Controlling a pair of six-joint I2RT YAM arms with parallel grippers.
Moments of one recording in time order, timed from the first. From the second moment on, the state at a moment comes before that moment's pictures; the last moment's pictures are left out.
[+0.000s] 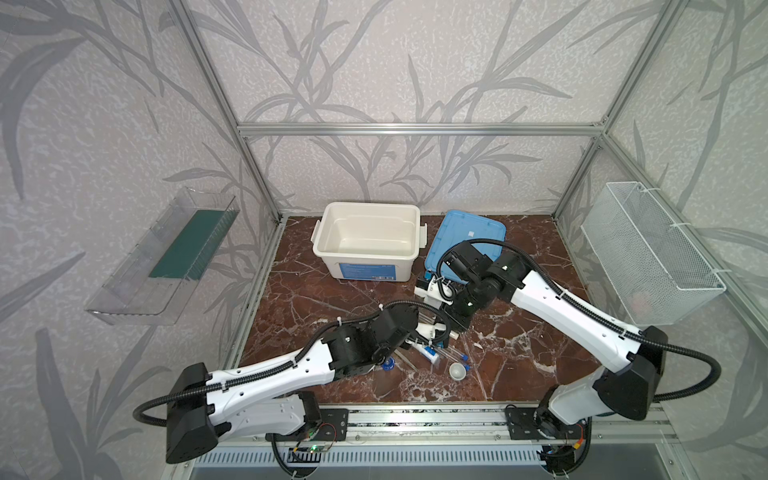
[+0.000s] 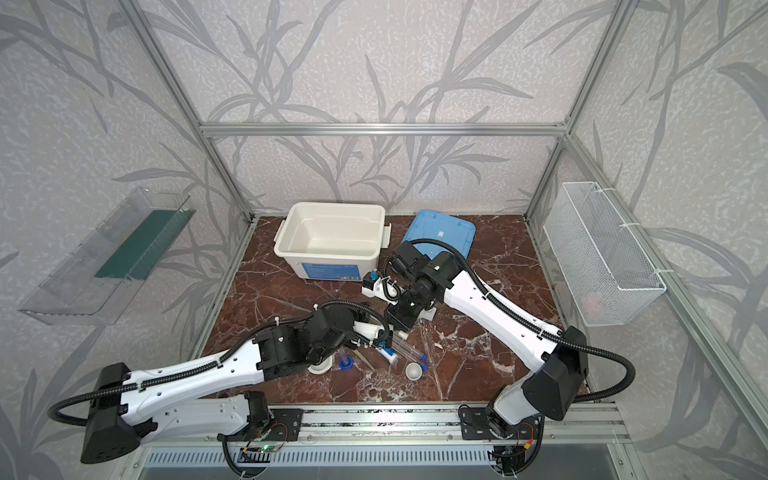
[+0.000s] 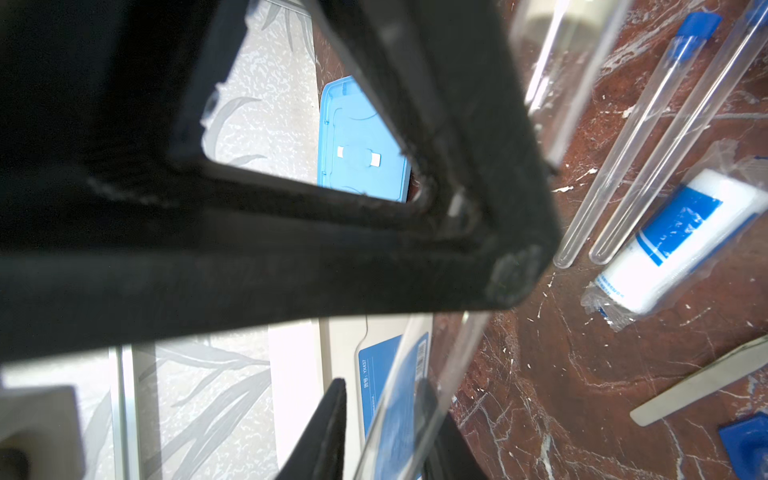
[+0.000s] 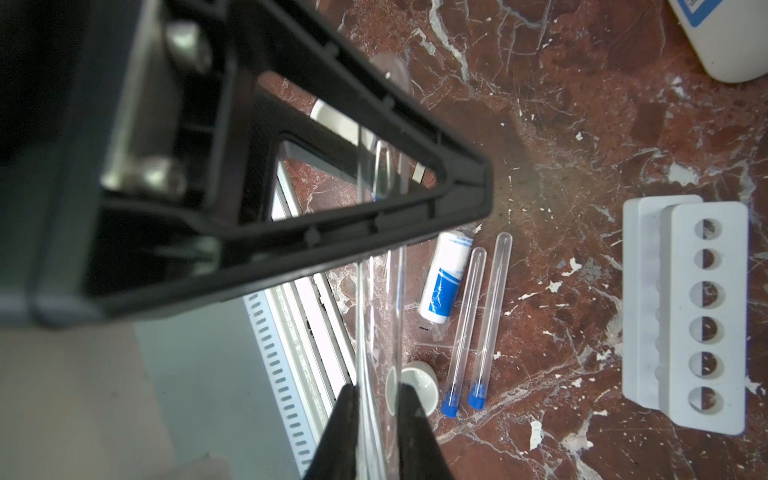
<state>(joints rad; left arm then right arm) -1.11 1.11 0.84 -0.33 -0.47 1.05 0.79 1.50 1.48 -1.18 -0.48 -0.20</state>
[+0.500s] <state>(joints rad) -1.12 1.12 0.82 -0.36 -0.46 1.05 0.79 1.51 1.48 -1.18 -0.48 -0.20</state>
